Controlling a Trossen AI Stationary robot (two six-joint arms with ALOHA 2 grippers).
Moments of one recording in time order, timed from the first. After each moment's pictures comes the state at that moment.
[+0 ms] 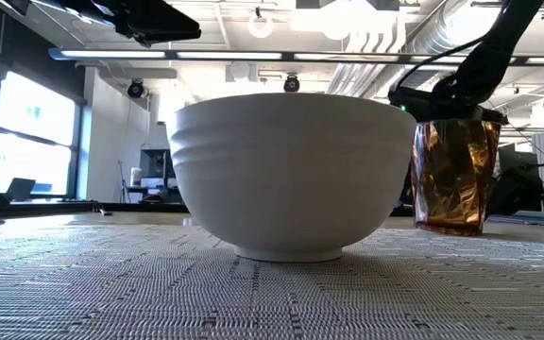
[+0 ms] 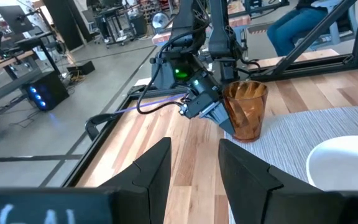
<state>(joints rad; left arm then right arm) -0.14 0.87 0.57 0.16 -0.36 0.18 -0.44 1.51 0.51 -0.21 -0.75 1.37</state>
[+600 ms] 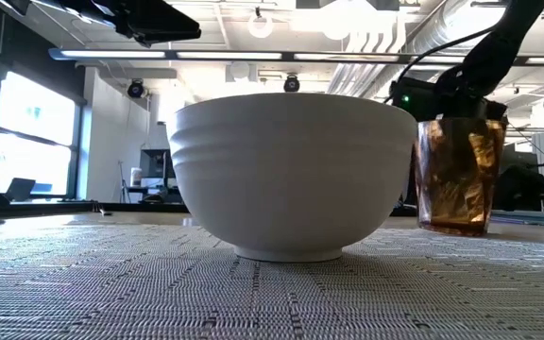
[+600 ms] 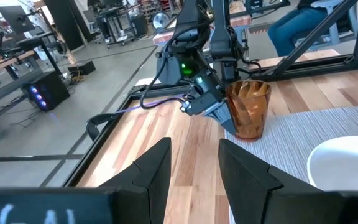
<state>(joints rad) -0.14 0.87 0.57 0.16 -0.36 0.18 -0.40 1.46 0.51 -0.23 -0.65 1.41</state>
